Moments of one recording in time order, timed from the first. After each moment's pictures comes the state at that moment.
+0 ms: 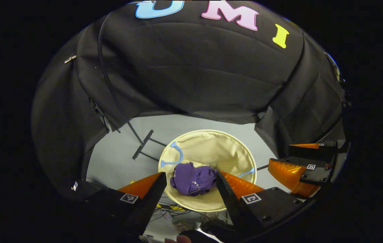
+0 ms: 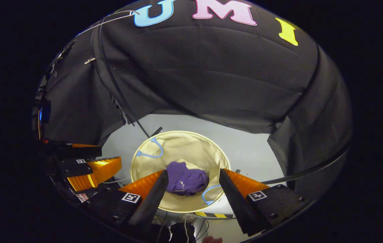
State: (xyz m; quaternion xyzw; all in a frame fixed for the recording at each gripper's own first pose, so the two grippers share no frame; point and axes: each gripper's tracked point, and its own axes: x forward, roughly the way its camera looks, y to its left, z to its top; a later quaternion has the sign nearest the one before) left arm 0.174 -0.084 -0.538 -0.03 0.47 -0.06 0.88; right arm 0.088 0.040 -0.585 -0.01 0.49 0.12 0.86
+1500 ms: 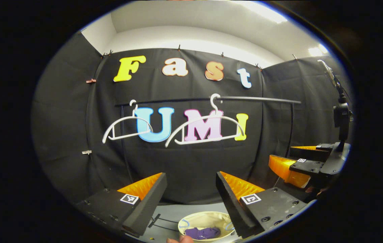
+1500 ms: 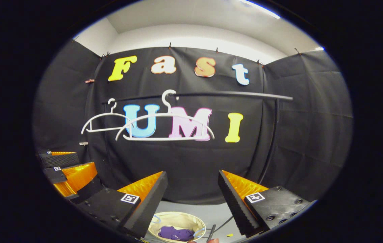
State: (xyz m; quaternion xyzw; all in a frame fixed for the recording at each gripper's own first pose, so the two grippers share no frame) left arm 0.072 -0.014 -0.044 -0.01 0.03 -0.12 0.99; right arm 0.046 0.028 -0.090 -0.01 0.08 -0.04 1.00
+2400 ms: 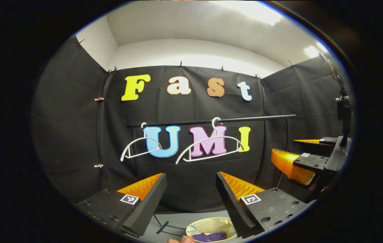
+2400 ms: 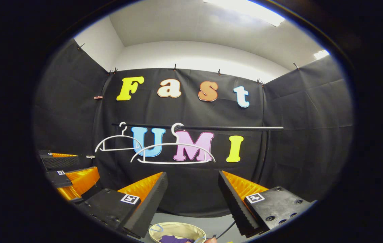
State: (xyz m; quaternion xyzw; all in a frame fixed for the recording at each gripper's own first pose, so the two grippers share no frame) left arm 0.023 0.006 -0.014 0.01 -0.01 -0.09 1.00; right arm 0.010 0.042 -0.029 -0.01 0.01 -0.02 1.00
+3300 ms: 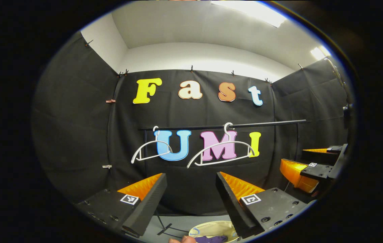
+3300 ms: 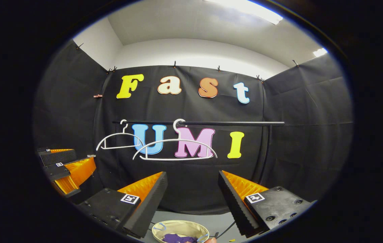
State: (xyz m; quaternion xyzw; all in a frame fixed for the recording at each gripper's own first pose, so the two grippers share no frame) left arm 0.027 0.029 -0.011 0.00 -0.03 -0.05 1.00; right arm 0.006 0.045 -0.033 0.00 0.03 -0.02 1.00
